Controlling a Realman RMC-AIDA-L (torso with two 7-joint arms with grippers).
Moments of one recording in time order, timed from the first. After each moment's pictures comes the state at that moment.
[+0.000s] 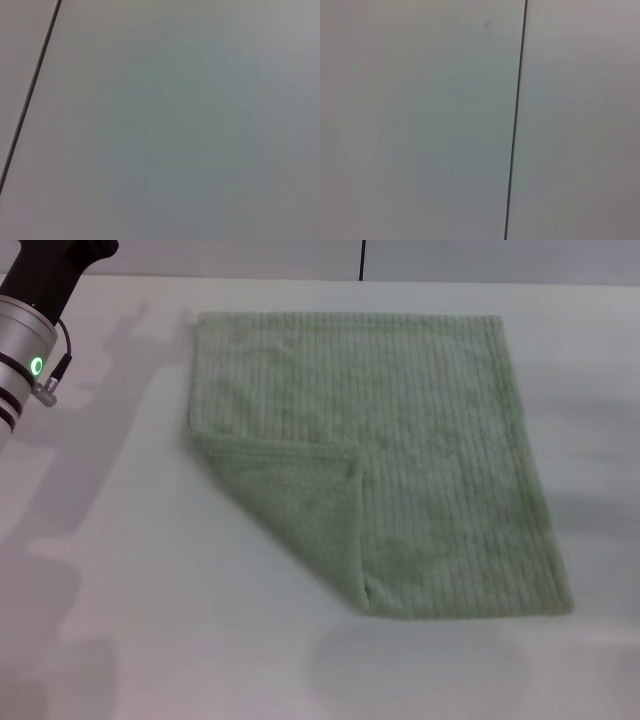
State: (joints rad) left arm -0.63 -2.08 -2.14 -0.17 0.48 -1.08 2.55; right arm 0.37 2.08 -1.71 -0.35 -2.49 1.13 2.95
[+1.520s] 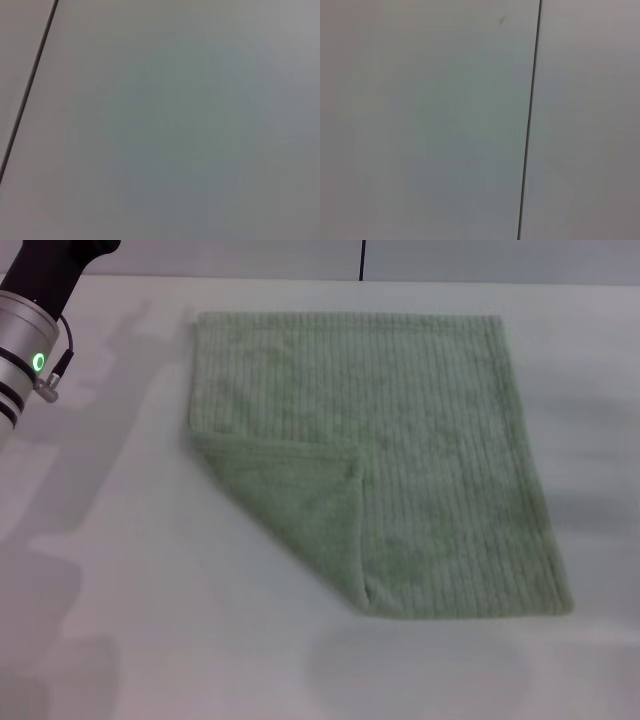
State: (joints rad) left arm -0.64 -2.08 -2.14 -0.17 0.48 -1.08 2.55; right arm 0.38 2.08 -1.73 -0.34 -2.50 1.12 2.95
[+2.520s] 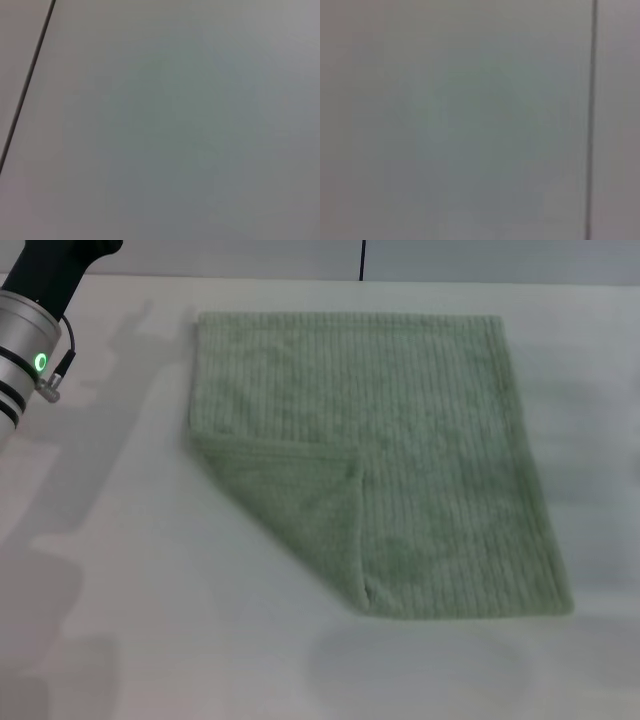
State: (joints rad) left arm -0.64 -2.08 -2.14 -0.16 0.48 -1.08 2.55; right arm 0.39 2.07 -1.77 -0.48 -2.51 0.91 2.95
